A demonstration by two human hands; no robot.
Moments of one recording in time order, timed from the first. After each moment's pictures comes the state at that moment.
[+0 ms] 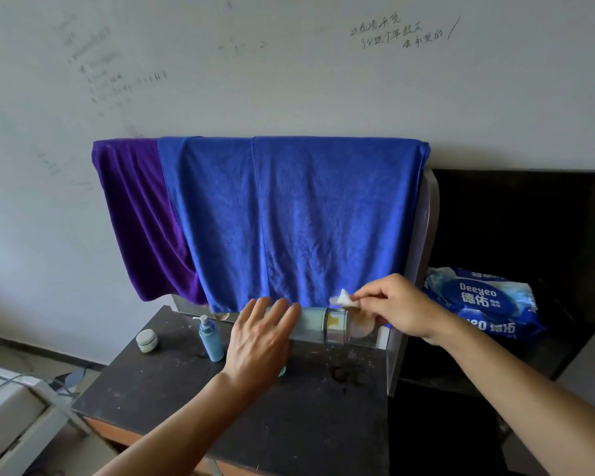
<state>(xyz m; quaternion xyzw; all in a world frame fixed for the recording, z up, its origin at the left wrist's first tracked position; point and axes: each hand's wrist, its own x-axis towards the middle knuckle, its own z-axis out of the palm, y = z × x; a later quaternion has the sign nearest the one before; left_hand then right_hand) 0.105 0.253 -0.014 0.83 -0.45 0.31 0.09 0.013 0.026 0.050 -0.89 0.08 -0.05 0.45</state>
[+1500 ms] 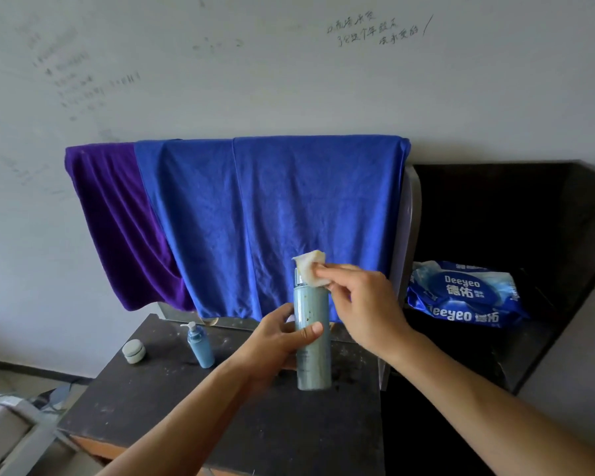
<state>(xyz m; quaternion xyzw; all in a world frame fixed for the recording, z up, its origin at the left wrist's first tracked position) 0.088 0.225 0.013 0.64 -0.24 -0.35 0.64 0.013 0.073 0.048 -0.88 0.02 -0.35 0.32</state>
